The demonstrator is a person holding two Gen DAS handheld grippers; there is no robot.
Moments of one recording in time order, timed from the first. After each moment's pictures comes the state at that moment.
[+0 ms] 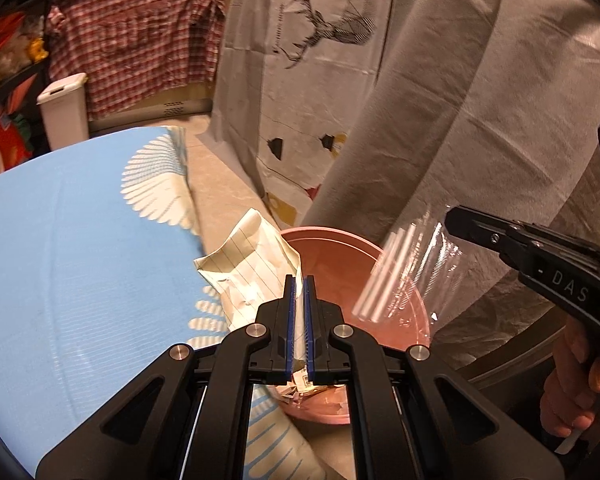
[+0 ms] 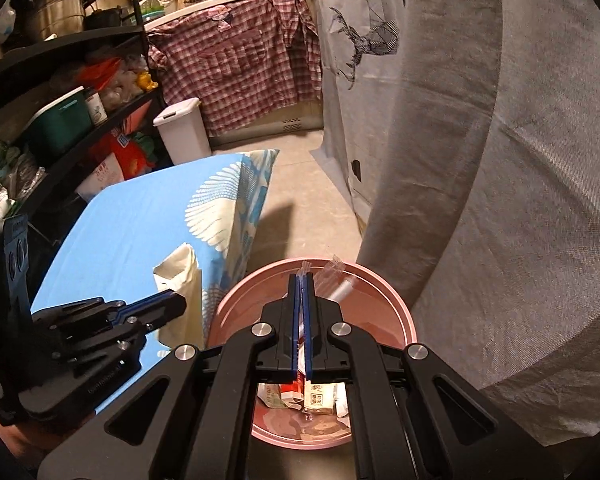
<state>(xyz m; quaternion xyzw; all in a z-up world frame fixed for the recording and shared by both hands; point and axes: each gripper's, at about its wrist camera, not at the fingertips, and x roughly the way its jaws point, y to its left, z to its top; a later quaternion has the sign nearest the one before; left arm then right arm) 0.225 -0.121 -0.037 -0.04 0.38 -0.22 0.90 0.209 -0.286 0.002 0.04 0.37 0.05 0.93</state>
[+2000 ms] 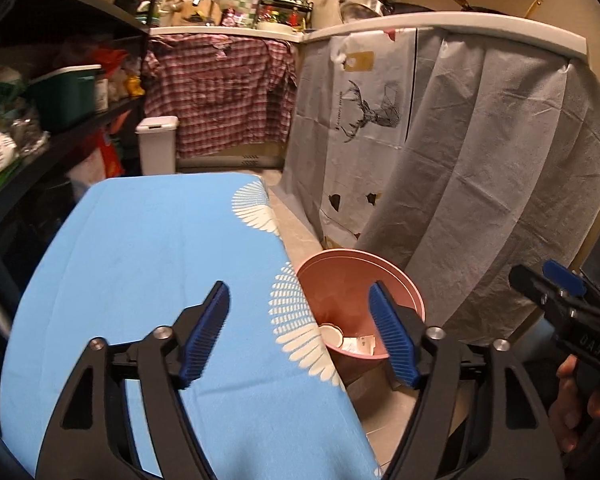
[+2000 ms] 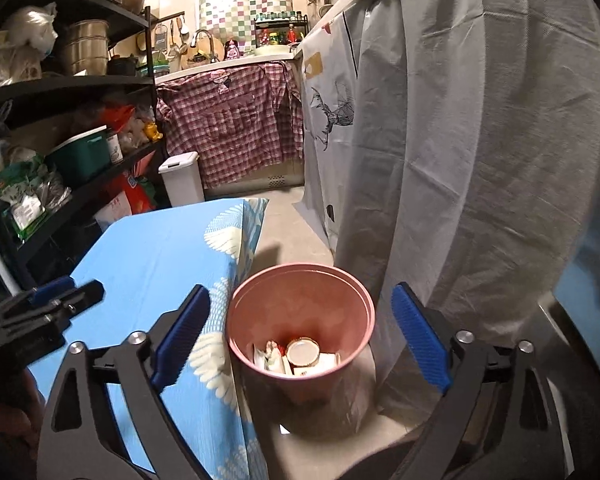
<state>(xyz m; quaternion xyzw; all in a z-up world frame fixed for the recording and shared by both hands) 0.052 -0.057 0.038 -0.06 0.28 -0.08 0.95 0.029 -0.281 0.053 0.02 0.26 0.01 0.97</state>
